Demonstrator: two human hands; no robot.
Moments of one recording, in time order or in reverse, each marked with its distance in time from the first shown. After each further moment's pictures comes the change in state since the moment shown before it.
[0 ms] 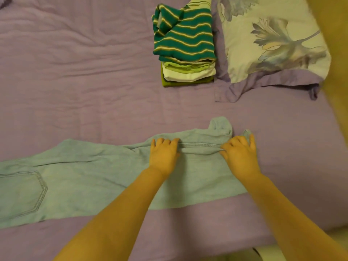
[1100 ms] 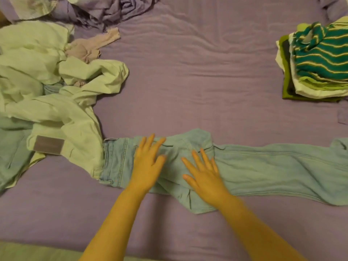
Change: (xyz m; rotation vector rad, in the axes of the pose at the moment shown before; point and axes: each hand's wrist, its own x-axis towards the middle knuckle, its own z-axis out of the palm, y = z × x) left_hand -0.221 -0.369 -0.056 -0.756 0.414 -0.249; right_hand -0.031 -0.446 0.020 0.262 -0.336 -0.462
